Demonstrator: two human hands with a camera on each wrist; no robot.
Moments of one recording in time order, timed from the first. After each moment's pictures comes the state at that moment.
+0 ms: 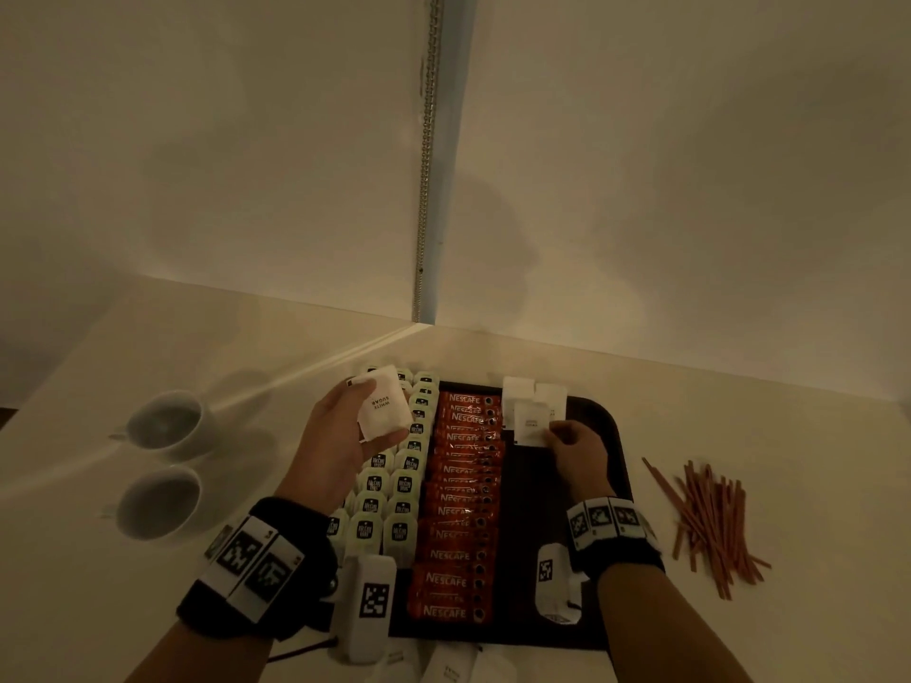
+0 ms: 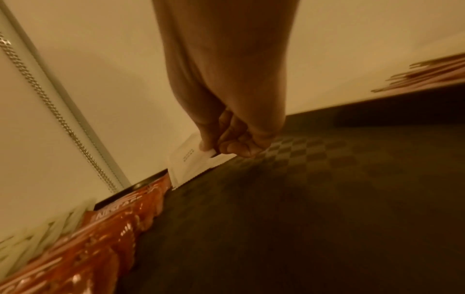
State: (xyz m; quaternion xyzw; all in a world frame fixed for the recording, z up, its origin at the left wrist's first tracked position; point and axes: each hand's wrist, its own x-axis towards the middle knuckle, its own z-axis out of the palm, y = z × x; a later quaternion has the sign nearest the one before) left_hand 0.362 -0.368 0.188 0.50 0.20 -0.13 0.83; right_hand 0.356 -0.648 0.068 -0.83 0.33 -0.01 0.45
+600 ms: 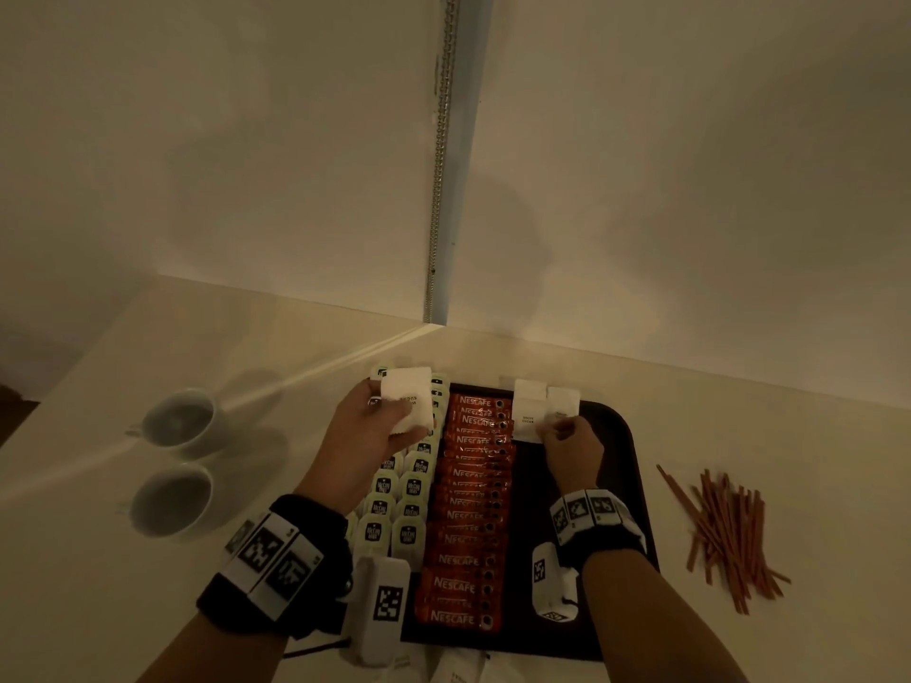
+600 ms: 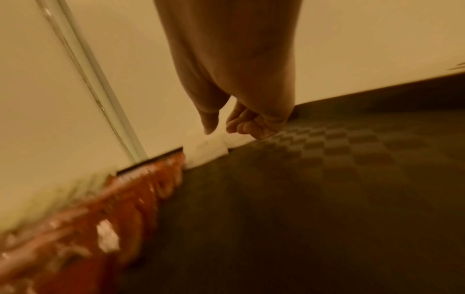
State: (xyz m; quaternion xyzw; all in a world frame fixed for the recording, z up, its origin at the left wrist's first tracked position) left_hand 0.366 -0.376 0.180 0.57 0.14 -0.15 0.80; right_hand 0.371 -0.623 0.067 -0.83 0.35 -0.05 0.43
